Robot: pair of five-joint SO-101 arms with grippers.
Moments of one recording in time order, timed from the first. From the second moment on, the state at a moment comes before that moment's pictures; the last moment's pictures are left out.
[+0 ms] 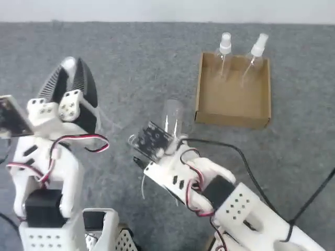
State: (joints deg) left arm -5.5 -67.0 34.2 49.5 20.4; right arm -51.8 -54.9 61.9 35.5 10.7
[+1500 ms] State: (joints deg) left arm 14.1 -67.2 49.3 56.7 18.0; right arm -46.8 -71.0 81.3 13.1 2.8
